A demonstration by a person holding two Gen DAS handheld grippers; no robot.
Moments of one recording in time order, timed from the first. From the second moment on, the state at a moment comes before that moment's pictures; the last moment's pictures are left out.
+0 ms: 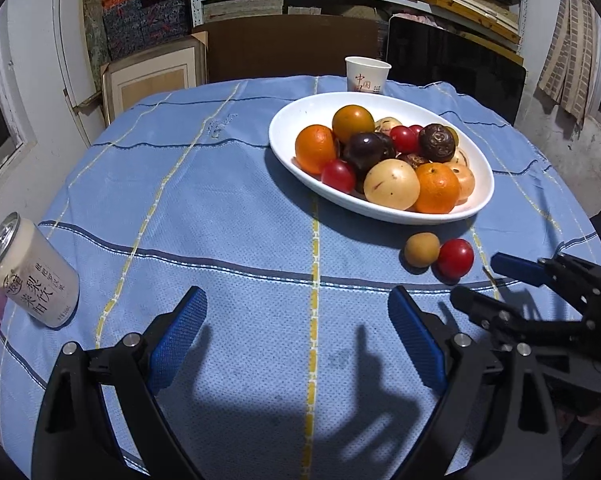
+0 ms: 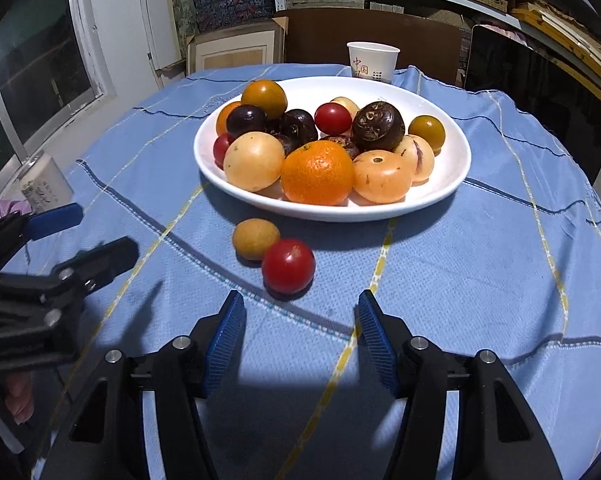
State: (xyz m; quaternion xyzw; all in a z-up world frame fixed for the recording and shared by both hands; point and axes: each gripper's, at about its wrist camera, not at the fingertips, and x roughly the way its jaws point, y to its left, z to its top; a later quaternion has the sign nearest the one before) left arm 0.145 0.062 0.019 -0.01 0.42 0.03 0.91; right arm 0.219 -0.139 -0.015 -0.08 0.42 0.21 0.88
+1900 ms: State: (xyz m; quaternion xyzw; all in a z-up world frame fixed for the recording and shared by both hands) left arm 0.207 -0.028 -0.010 0.04 0.44 -0.03 0.89; right arm 0.193 -0.212 -0.011 0.04 0.42 0.20 0.89
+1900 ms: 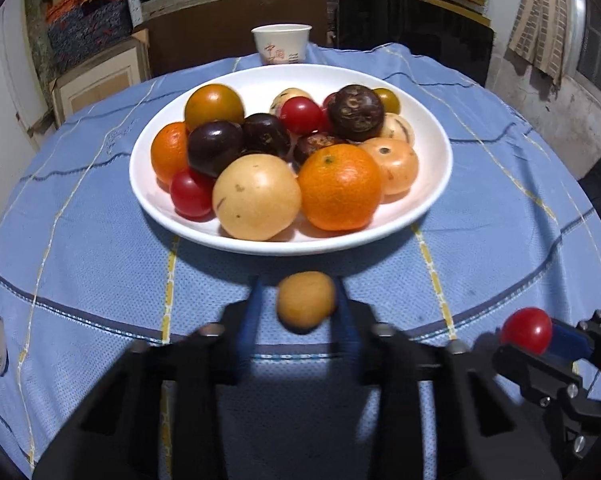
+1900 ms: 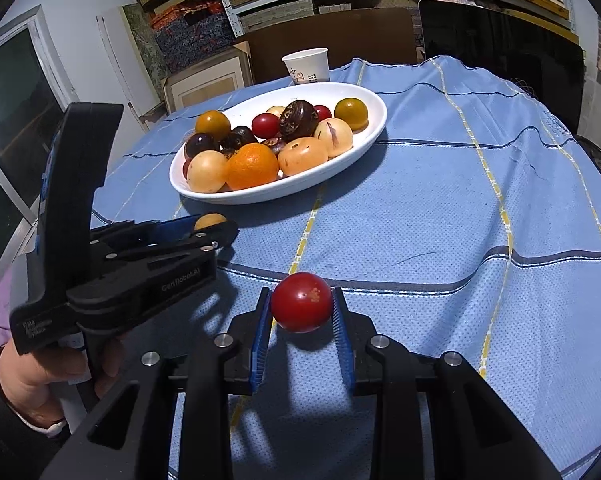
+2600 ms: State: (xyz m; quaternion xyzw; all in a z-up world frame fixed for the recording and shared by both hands) left arm 0.150 -0.005 0.022 0.03 0.43 -0.03 0.90; right arm 0.186 -0.214 -0.004 0.03 0.39 0.19 0.90
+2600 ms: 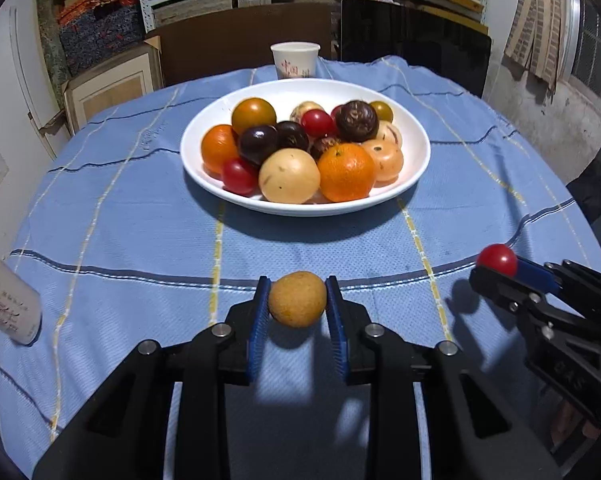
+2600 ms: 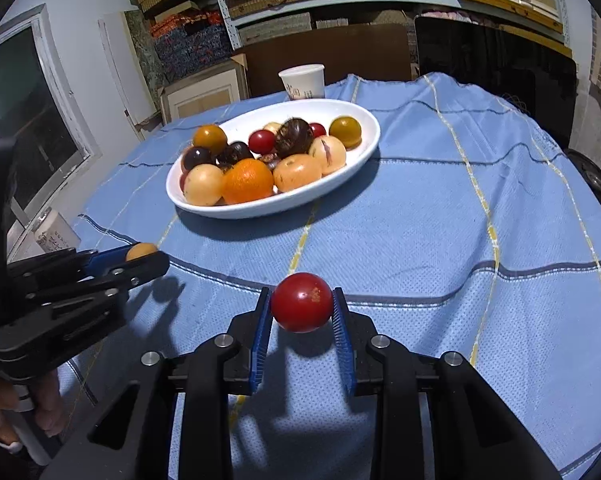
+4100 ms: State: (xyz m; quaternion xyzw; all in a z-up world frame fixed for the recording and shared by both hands) left arm 0.156 -0.018 0.067 0.04 0.41 -0.07 0.91; right arm 0.075 -0.291 0.000 -0.09 0.44 0.20 0.87
